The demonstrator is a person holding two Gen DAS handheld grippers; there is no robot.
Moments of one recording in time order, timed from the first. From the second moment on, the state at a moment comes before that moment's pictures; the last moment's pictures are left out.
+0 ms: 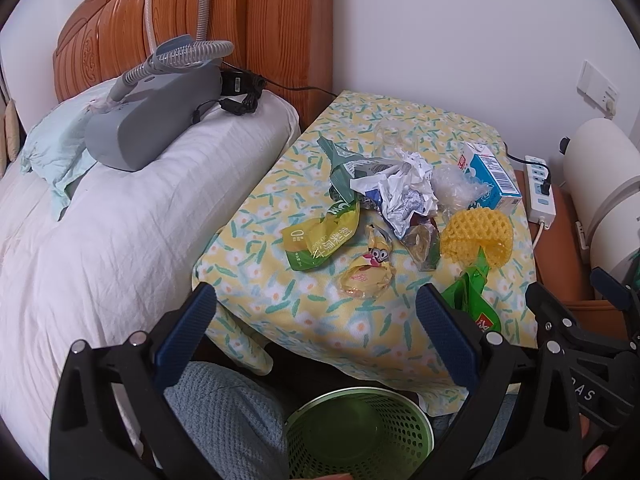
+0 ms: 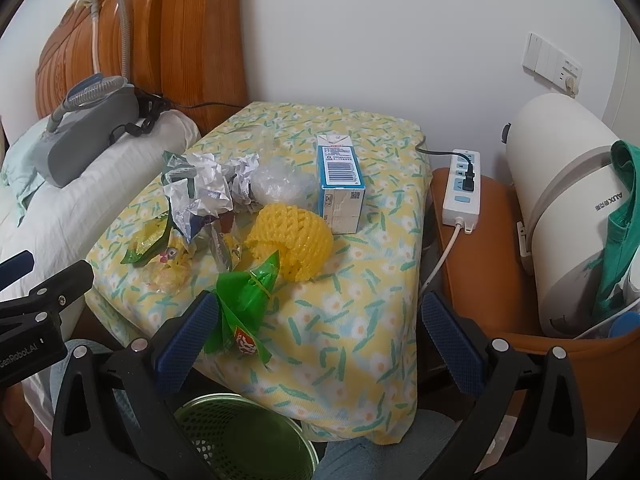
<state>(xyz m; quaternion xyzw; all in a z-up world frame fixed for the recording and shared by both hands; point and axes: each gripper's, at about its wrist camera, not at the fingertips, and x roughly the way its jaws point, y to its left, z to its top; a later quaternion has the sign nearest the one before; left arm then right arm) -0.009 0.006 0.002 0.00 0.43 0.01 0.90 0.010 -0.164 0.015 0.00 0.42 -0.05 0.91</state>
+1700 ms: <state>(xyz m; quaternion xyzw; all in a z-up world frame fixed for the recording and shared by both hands) -0.012 0.004 -0.004 0.00 0.44 0.01 0.90 0.012 -0.165 0.010 0.00 0.43 -0.05 0.90</state>
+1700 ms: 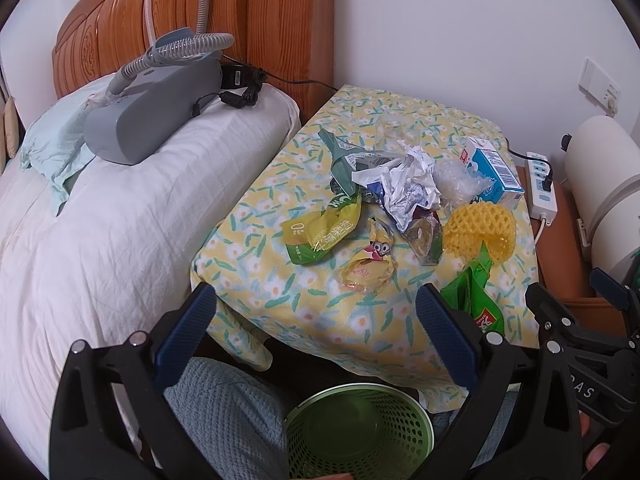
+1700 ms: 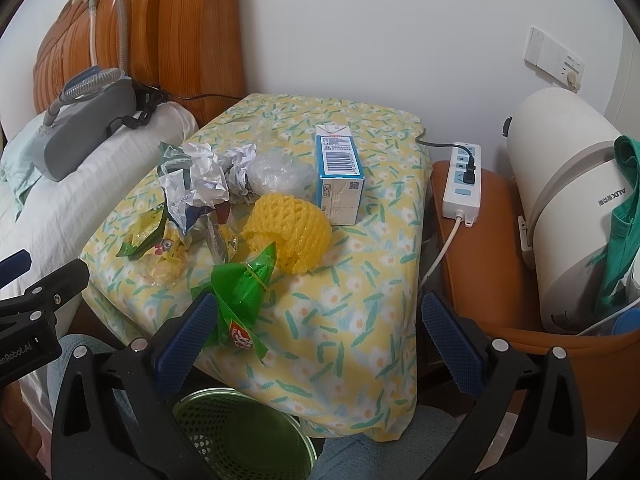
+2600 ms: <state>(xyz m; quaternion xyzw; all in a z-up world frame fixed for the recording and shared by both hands) -0.018 0.041 -0.034 -0.01 0.45 0.00 0.89 0.020 -0.152 -0.018 0.02 0.46 0.00 0.89</state>
